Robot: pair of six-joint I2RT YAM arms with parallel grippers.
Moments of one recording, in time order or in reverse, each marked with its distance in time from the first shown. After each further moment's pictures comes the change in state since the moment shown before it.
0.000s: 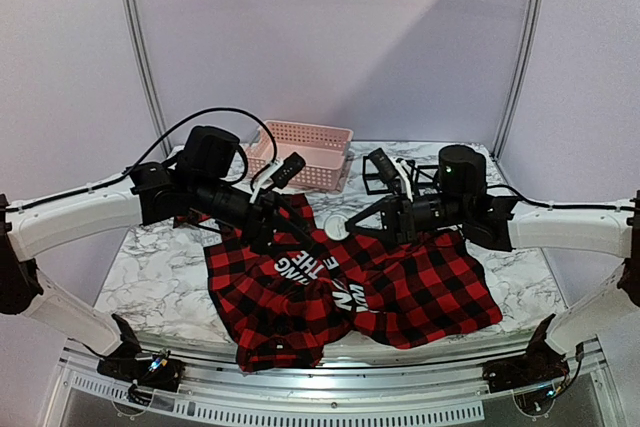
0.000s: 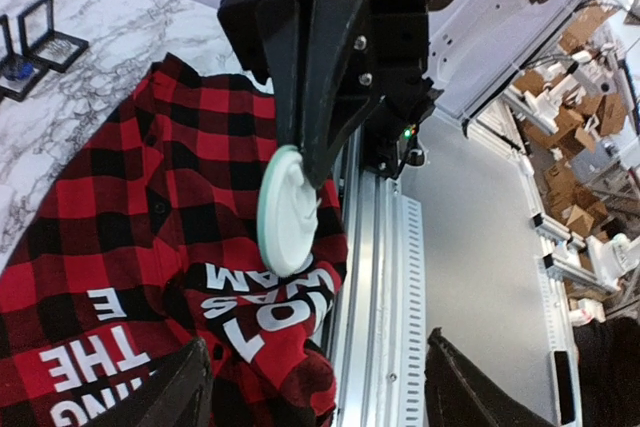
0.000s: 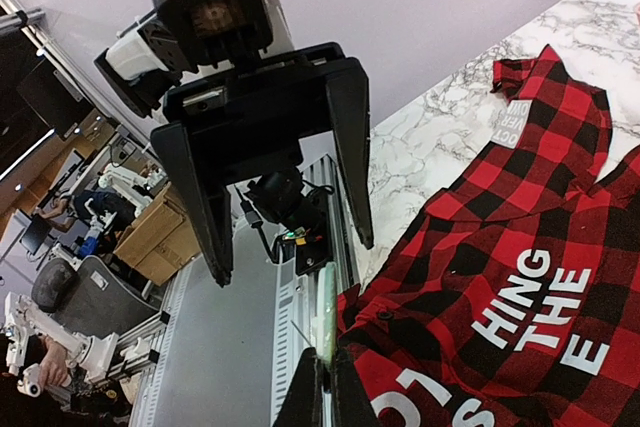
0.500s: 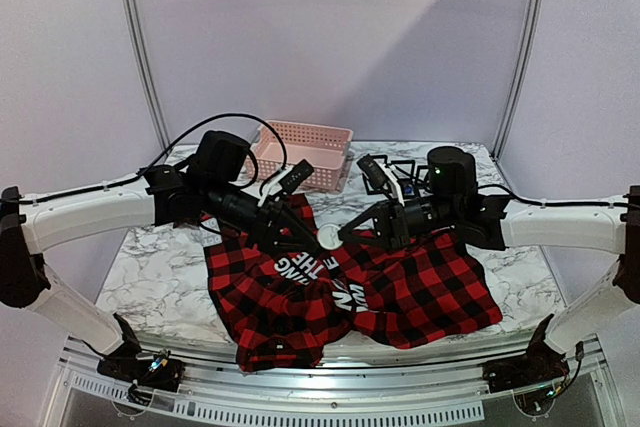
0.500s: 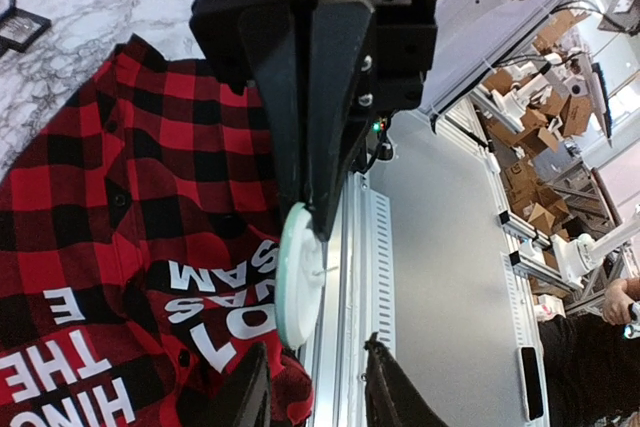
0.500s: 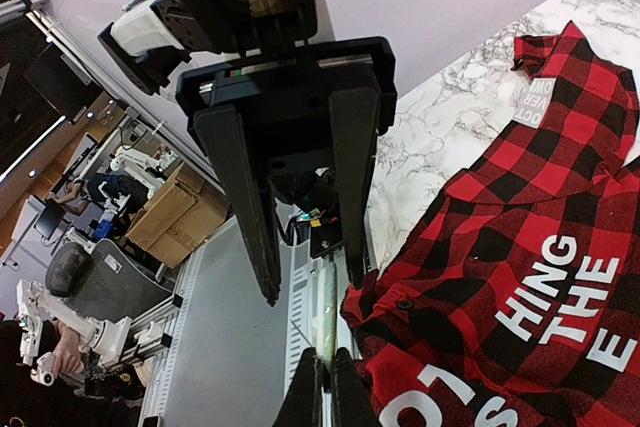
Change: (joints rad) left arm 0.000 0.066 -0.004 0.042 0.098 -0.045; right arm 0.032 0.048 0.040 -0.042 -0.040 -0.009
